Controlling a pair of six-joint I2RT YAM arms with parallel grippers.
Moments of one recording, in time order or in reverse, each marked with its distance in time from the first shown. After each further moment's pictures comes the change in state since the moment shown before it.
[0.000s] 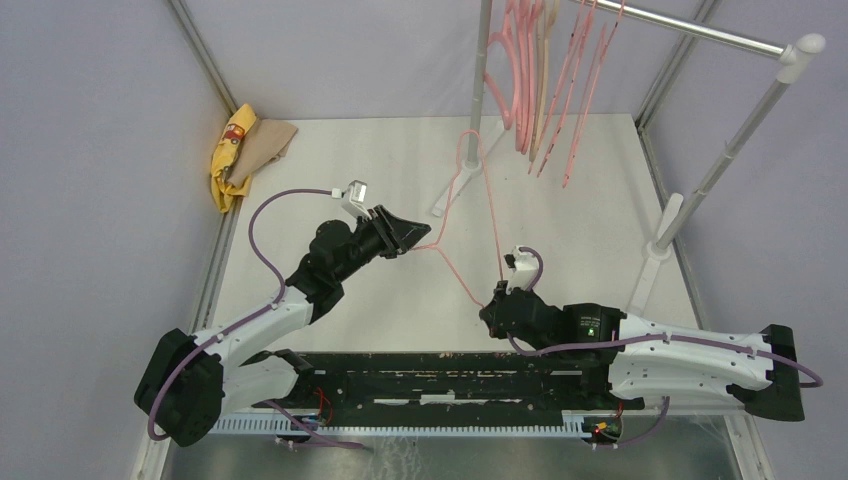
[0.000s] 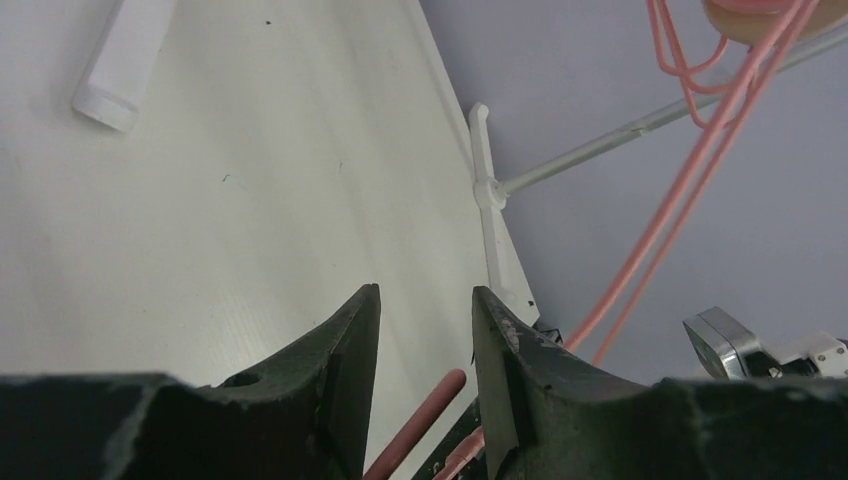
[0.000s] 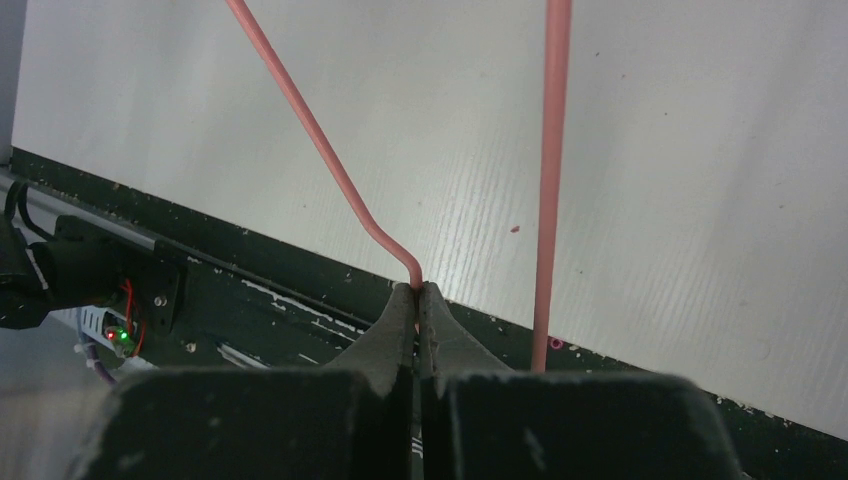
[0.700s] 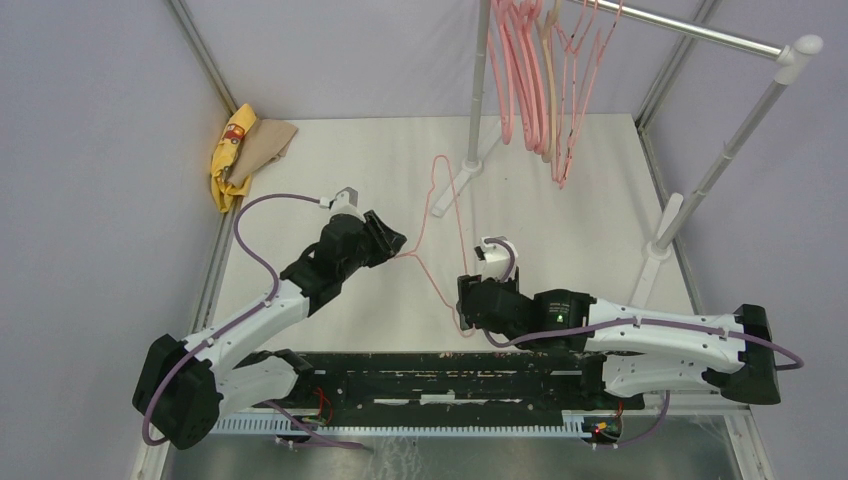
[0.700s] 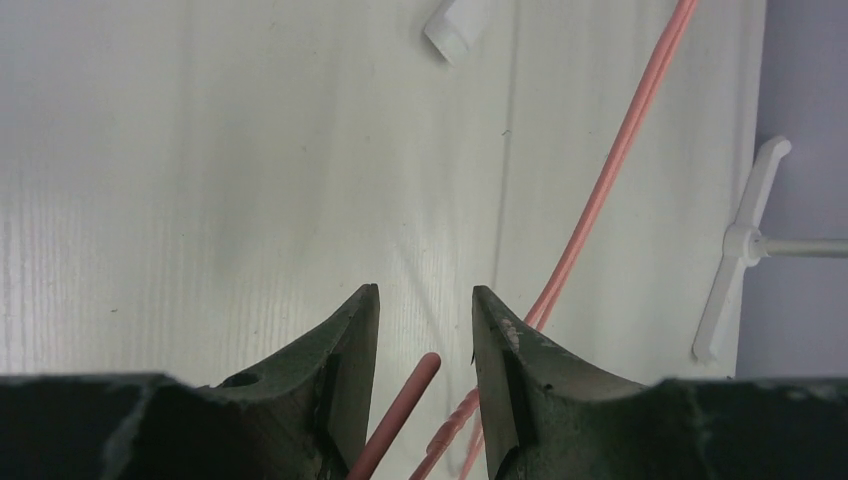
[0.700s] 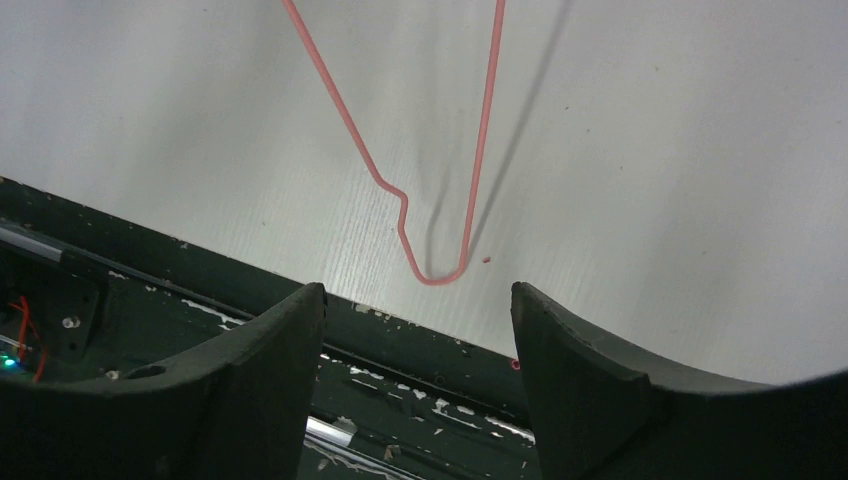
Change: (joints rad) left arm -0.005 0.019 0.168 -0.632 -0.346 0.029; right arm 0.064 0.290 0.256 -0.125 0.119 -0.118
